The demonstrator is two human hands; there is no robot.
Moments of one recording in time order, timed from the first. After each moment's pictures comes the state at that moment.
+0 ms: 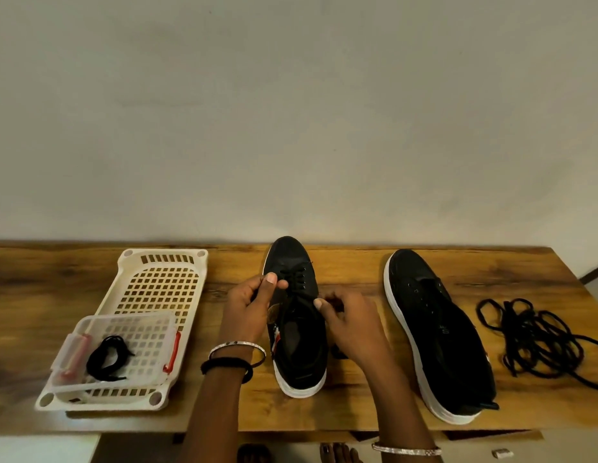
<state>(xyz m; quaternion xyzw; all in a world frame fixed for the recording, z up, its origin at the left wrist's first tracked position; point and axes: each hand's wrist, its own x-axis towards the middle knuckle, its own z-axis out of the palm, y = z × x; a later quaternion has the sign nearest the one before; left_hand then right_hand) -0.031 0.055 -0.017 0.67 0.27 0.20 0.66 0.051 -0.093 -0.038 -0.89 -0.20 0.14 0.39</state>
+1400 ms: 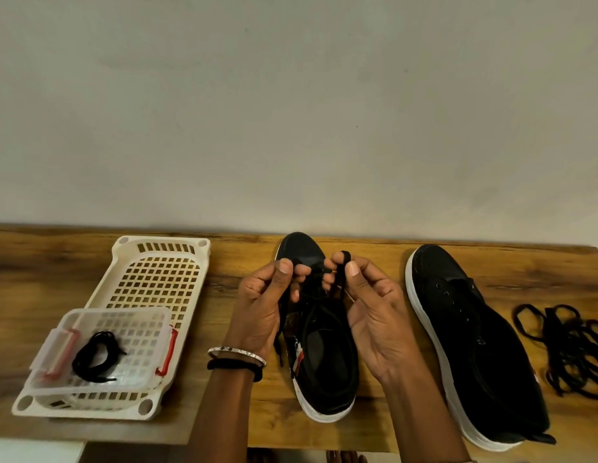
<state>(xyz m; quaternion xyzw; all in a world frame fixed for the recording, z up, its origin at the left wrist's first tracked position) -0.011 0.062 -0.038 0.54 0.16 0.21 0.80 0.053 -0.076 -0.024 -0.42 -0.06 0.28 0.86</state>
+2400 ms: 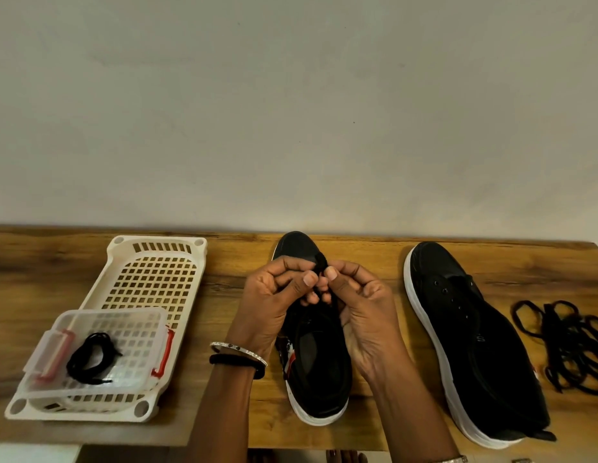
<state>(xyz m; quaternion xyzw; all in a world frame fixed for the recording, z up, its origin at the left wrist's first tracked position) -0.007 0.060 -0.039 0.54 0.12 0.17 0.82 0.049 -0.063 -0.032 -0.43 0.01 0.26 0.87</state>
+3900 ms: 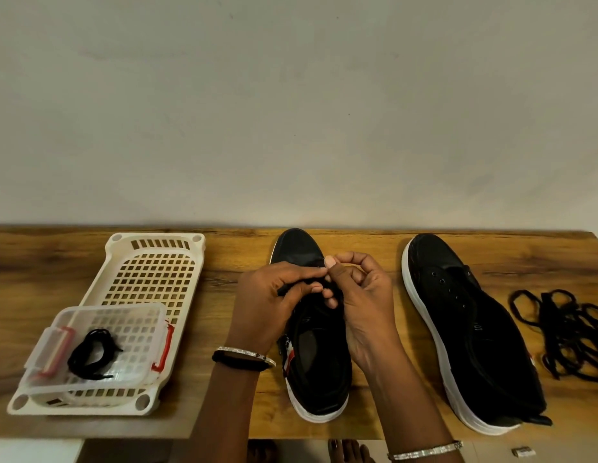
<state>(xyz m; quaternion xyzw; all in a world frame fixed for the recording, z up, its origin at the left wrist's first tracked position) -0.010 0.064 -0.044 0.85 0.02 0.29 0.44 0.051 -0.064 -0.037 -0.52 0.02 0.19 0.83</state>
